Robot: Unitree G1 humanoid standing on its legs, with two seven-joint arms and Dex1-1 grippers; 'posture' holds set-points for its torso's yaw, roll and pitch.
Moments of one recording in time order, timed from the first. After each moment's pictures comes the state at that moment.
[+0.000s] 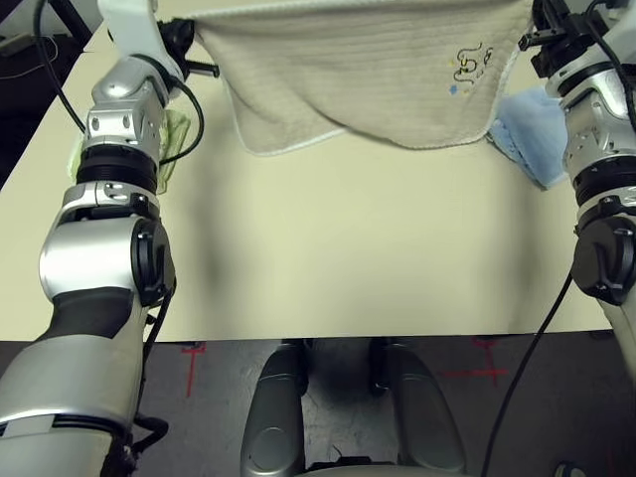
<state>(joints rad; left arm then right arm) -1.44 0.56 0.16 1.16 -0.08 -0.09 -0.28 -1.36 -0.54 -0.33 1.26 0.22 -0.42 0.50</state>
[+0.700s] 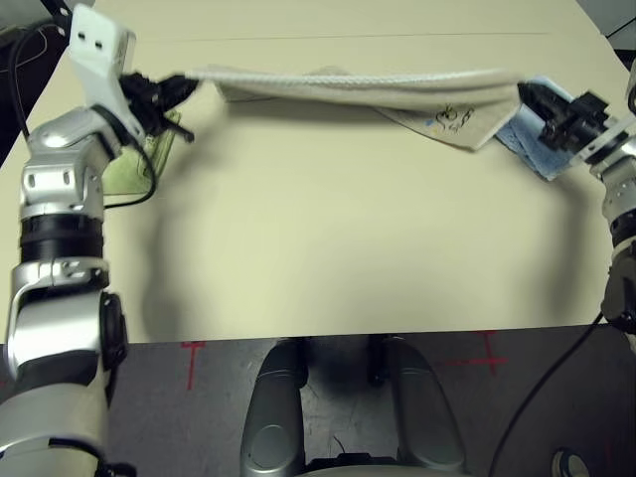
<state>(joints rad) -0.87 0.84 0.14 0.38 -0.27 0.42 -0.90 -1.04 -0.70 -0.31 1.20 0.28 -0.12 1.24</state>
